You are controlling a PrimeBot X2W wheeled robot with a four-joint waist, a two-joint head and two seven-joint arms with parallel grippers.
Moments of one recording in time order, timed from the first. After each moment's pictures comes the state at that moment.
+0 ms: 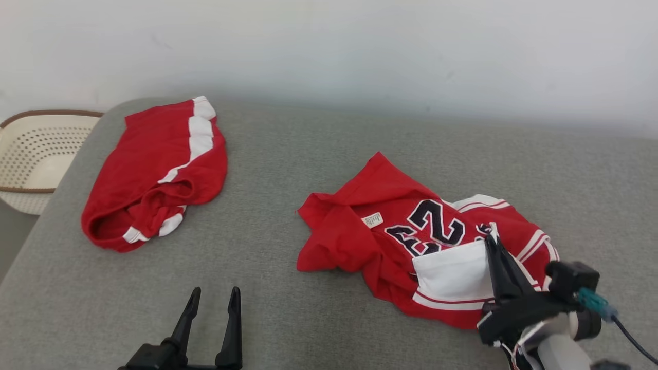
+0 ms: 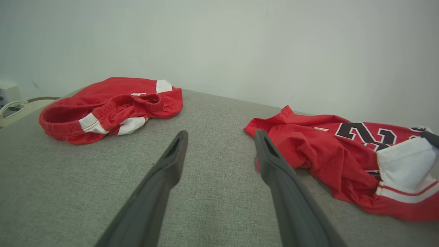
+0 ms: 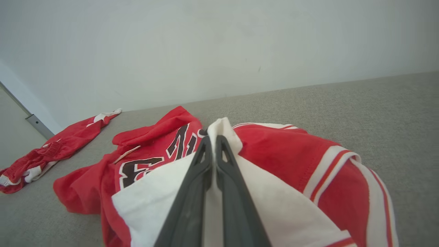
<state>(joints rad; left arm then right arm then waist) -0.10 0.05 -0.20 0.10 -0.24 0.07 -0.26 -0.39 -0.20 0.32 0.56 0.44 0.13 -0.26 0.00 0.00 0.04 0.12</state>
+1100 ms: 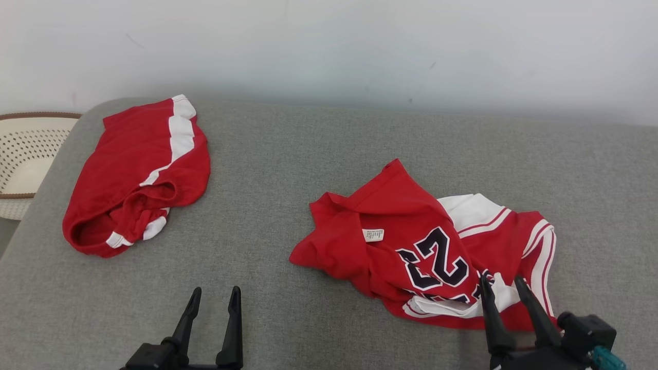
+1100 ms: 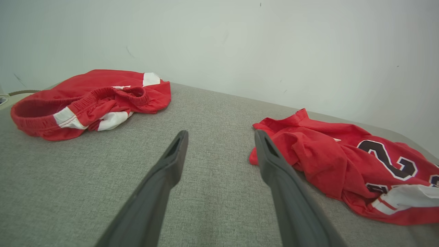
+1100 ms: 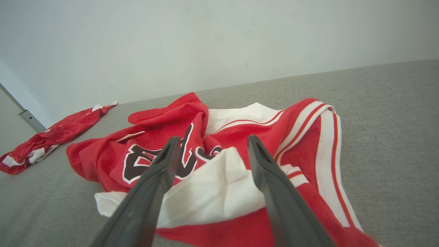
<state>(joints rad) -0.11 0.05 -0.20 0.10 -0.26 0.08 -0.26 -0.06 -0.18 0.26 0.18 0.34 0.13 -0.24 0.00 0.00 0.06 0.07</state>
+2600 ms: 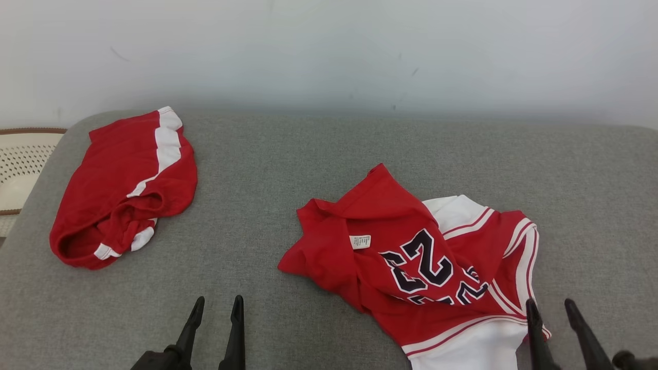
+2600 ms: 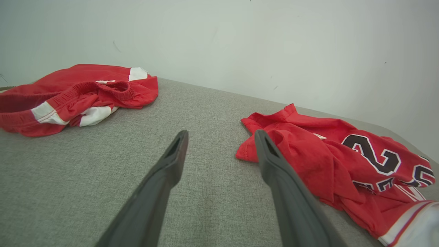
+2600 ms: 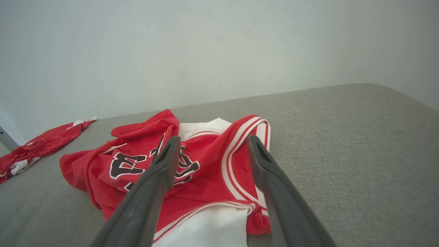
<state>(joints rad) -0.09 0.05 -0.22 0.10 -0.28 0.08 -0.26 0.21 -0.17 0.14 -0.13 0.31 0.13 -0.22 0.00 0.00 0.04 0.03</state>
